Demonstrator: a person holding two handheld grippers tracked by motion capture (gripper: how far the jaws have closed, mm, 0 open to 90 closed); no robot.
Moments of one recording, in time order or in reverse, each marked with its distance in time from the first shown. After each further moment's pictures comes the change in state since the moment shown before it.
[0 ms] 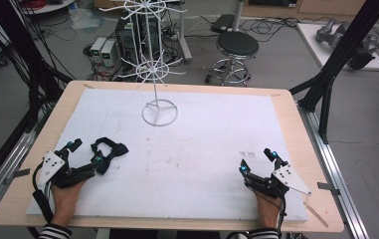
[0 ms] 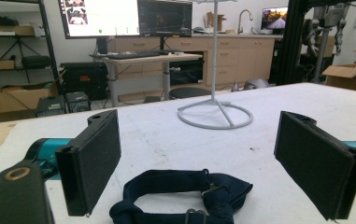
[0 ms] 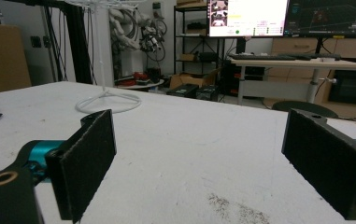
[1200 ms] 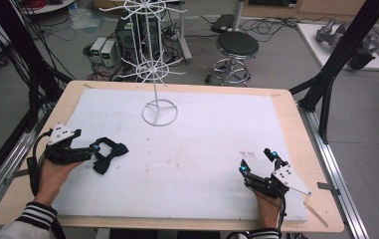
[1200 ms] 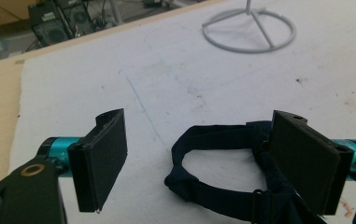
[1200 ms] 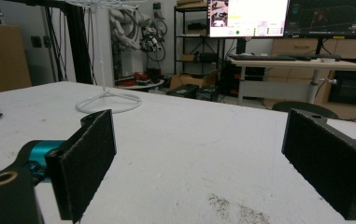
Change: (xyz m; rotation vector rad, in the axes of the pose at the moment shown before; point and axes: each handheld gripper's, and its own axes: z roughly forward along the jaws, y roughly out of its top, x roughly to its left) left arm 0.033 0.047 0.043 0.508 0.004 0.071; right arm 0.000 0.000 0.000 -0.001 0.000 0.001
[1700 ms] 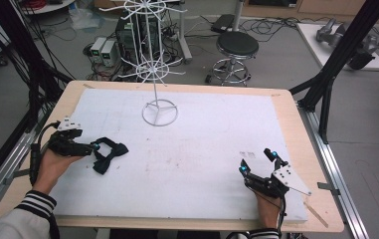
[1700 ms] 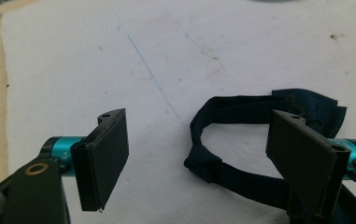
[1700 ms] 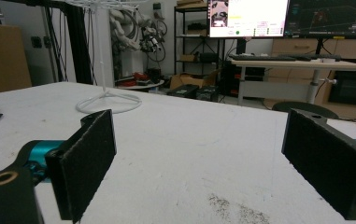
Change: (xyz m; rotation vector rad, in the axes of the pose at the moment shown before) left arm 0.015 0.011 0.019 0.225 -0.013 0.015; right arm 0.000 0.000 0.000 -0.001 0.000 0.002
